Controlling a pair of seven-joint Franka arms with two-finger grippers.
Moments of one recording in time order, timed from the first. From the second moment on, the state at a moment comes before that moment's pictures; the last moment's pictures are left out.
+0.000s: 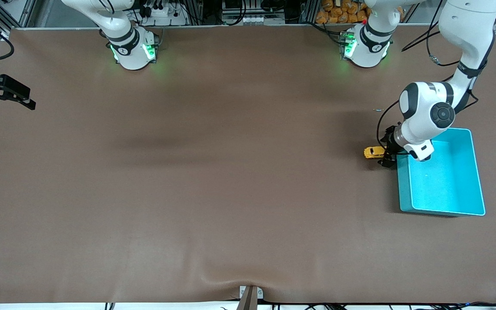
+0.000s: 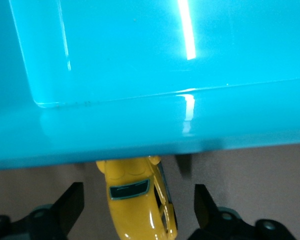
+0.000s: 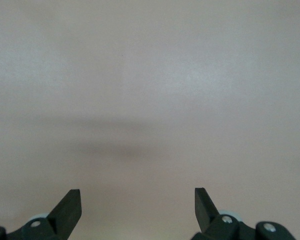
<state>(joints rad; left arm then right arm) 0.17 0.32 -0.18 -2.40 0.02 2.67 -1.38 -0.05 -0.06 -0.02 -1.62 0.05 1.54 -0.16</state>
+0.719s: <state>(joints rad) 0.07 0.32 -0.20 -2.29 0.02 2.63 -1.49 -0.05 -0.06 -0.02 -1.60 0.04 1.54 -0.16</state>
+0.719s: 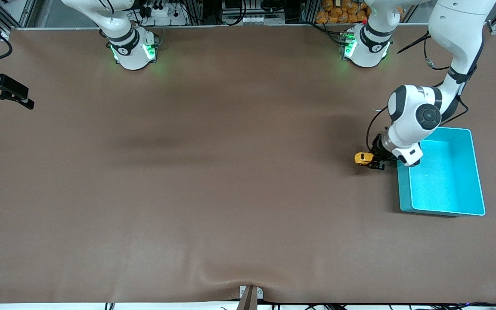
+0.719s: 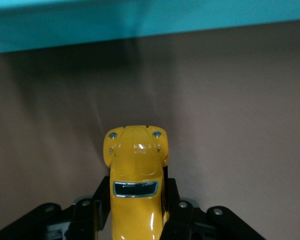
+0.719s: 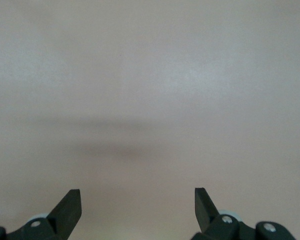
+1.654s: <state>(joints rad) 0.21 0.29 -0.17 -1.89 0.07 2.22 -0.73 -0.05 -0.05 -0.02 -1.58 0.04 1.54 -0.16</state>
